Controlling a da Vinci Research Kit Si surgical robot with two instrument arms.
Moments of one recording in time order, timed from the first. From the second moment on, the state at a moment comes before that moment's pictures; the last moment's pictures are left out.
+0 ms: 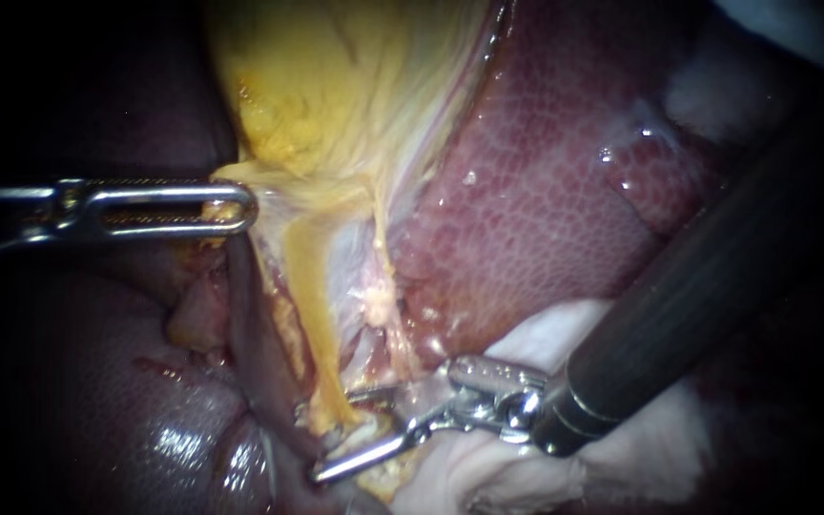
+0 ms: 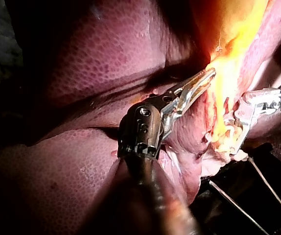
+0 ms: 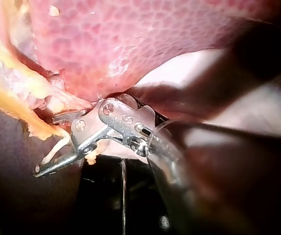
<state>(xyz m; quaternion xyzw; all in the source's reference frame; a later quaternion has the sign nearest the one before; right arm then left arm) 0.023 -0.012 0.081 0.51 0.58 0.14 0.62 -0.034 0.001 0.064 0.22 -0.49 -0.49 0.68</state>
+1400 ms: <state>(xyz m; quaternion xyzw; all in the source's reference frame) 0.022 -0.011 0.083 0.49 0.59 0.14 0.63 -0.034 0.001 0.064 0.22 -0.49 -0.49 0.68</state>
